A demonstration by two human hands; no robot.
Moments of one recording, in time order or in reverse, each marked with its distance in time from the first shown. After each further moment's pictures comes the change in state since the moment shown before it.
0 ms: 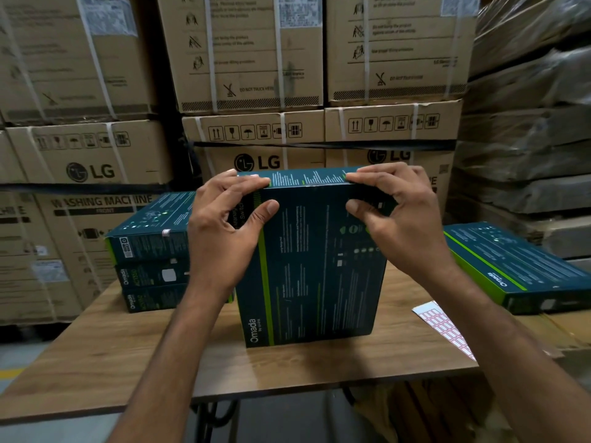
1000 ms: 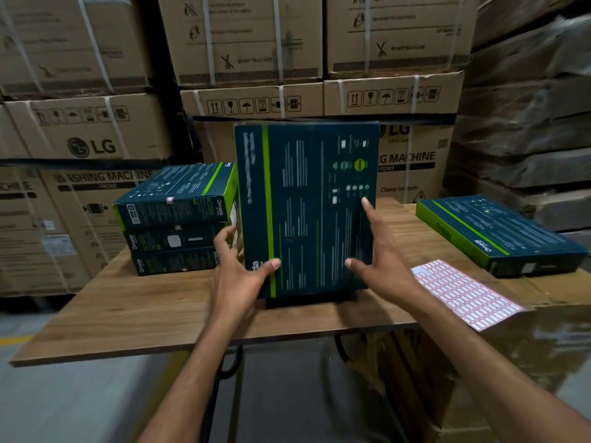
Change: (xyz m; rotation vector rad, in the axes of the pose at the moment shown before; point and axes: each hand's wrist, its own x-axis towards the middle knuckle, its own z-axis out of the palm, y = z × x) left_hand -0.115 -0.027 0.017 0.049 -0.271 -0.755; right_hand -0.106 0.039 0.026 0.212 -0.419 0.442
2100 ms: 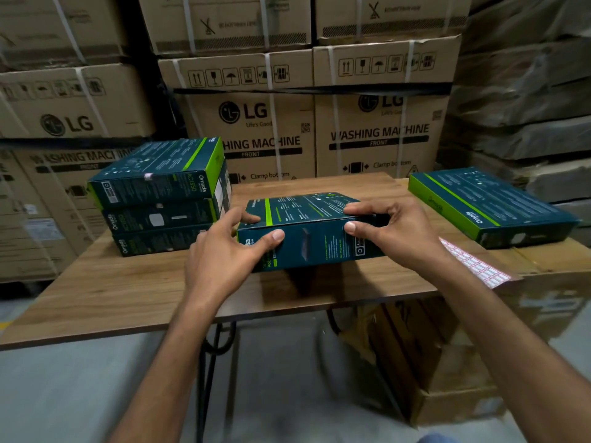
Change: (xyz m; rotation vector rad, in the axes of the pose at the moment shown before) left_hand -0.020 0.036 -0.017 0.260 -0.023 0.135; right_hand -0.005 -0.003 -0.034 0.150 0.074 0.047
